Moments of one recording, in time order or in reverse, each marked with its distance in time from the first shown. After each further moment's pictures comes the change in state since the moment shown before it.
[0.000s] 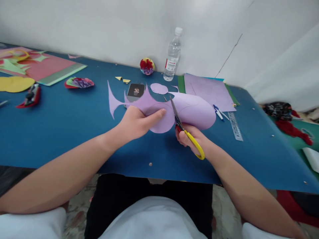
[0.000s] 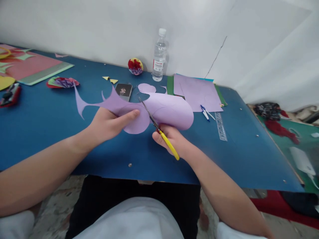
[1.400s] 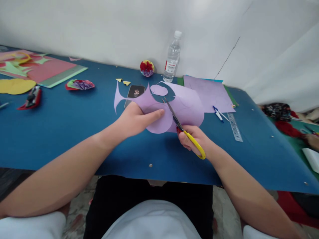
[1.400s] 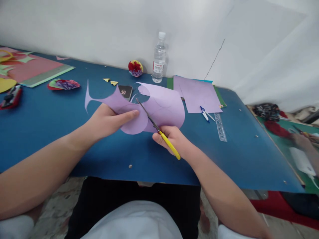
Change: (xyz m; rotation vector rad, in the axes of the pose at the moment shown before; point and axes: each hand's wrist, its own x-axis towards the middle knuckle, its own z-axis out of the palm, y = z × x) left_hand 0.009 0.008 -0.008 0.030 -0.094 -0.074; right_hand -0.001 0.004 -0.001 -0.054 0.084 0.067
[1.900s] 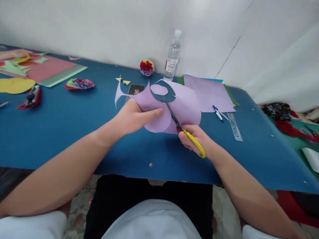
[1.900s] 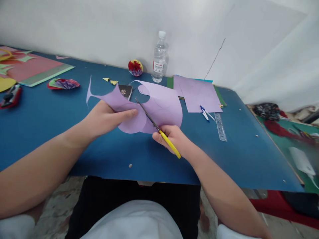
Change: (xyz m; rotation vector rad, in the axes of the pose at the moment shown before) left_hand 0.003 0.003 -0.006 -0.014 -0.046 0.015; right_hand 0.000 0.001 -0.002 0.012 -0.014 0.022
